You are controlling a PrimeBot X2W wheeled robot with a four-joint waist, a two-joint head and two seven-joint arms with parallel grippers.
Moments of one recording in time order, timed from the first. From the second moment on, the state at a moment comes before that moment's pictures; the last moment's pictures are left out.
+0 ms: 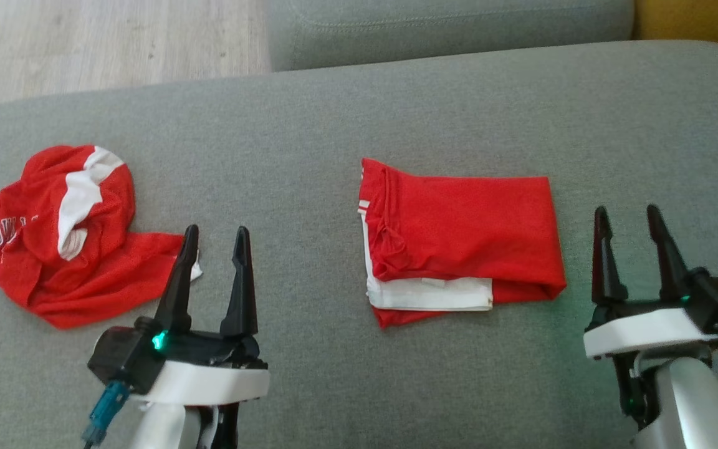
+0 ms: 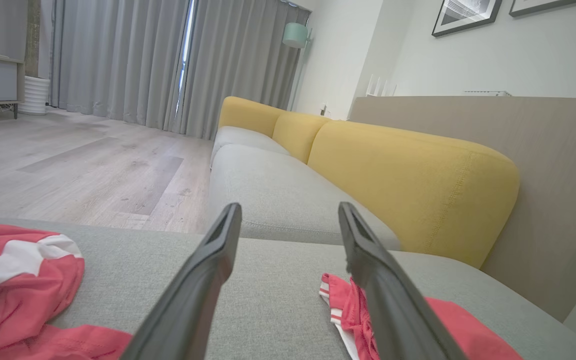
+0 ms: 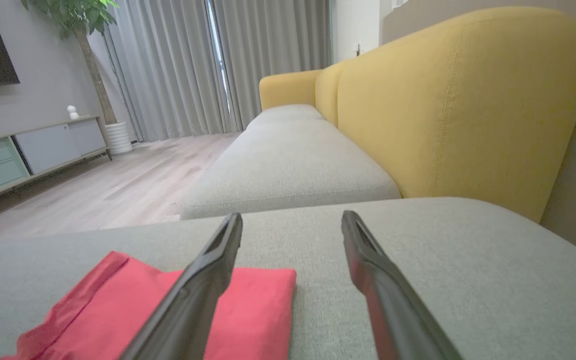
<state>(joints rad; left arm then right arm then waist) -0.07 0.05 -0.23 0.07 -0.33 -0.09 -0.25 -0.13 -0.05 -0.05 0.26 0.12 0.13 -0.25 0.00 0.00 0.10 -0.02</state>
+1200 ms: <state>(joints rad) -0.14 0.05 -0.27 0.08 -0.33 -0.09 -0.25 -0.46 -0.05 -0.10 0.88 -0.03 0.13 -0.23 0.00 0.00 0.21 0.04</state>
